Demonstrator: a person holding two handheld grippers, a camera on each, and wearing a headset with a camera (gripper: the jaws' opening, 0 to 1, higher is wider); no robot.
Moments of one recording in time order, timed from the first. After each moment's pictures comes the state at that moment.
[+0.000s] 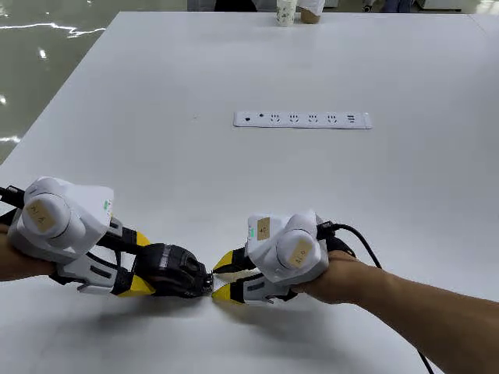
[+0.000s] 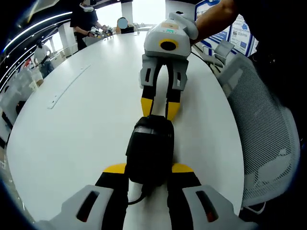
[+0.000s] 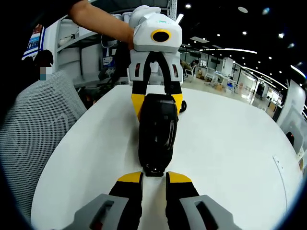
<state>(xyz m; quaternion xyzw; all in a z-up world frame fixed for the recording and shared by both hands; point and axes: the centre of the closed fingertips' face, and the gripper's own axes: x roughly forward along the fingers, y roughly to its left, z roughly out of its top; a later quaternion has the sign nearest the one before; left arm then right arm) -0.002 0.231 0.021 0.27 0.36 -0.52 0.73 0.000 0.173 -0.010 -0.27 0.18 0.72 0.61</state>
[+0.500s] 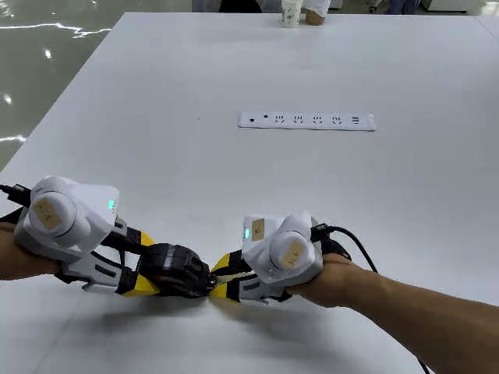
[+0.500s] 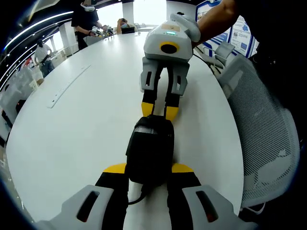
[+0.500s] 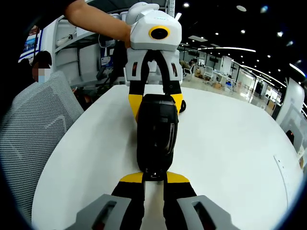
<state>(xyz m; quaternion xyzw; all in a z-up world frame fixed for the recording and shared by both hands) -0.002 0.231 0.020 0.27 0.36 -0.52 0.73 0.000 0.179 -0.011 -0.27 0.19 0.72 0.61</state>
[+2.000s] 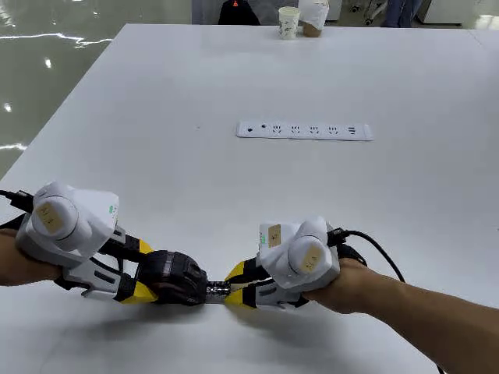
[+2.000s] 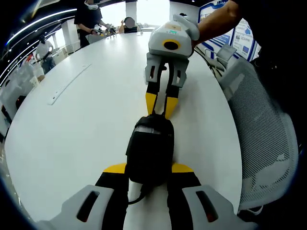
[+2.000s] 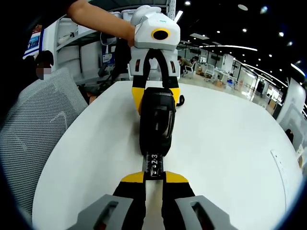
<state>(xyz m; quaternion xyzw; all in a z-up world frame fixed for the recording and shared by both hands) -0.001 0.230 0.020 0.26 0.37 -0.51 0.73 0.006 0.153 -0.012 -0.28 0.20 0.72 0.60</state>
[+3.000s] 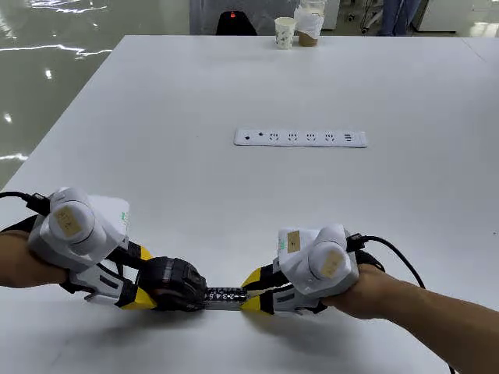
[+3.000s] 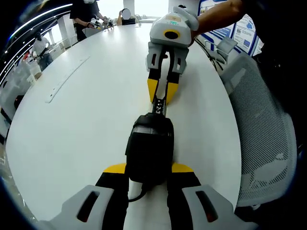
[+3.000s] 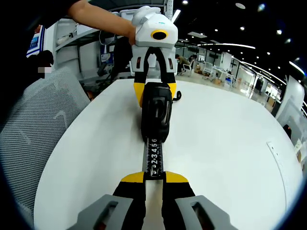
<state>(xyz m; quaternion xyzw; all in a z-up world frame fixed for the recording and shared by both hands) -0.002 0.231 0.019 0.28 0.40 -0.51 0.71 0.010 0.125 -0.012 -0.28 0.21 0.71 0.61</state>
